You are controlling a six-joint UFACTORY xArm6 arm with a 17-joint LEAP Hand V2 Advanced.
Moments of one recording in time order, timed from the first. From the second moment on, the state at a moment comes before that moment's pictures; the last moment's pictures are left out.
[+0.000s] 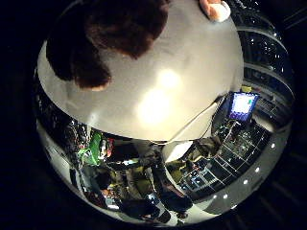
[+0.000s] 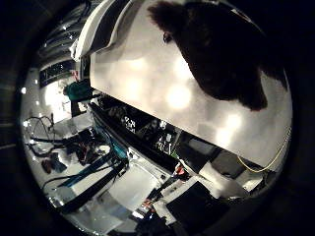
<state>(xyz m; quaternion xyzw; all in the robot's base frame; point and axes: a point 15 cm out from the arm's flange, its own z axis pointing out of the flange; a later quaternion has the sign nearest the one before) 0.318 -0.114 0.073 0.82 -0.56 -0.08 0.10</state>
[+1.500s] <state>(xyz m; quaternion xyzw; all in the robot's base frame) 0.358 -0.131 0.089 0.82 -0.57 0.00 0.06</state>
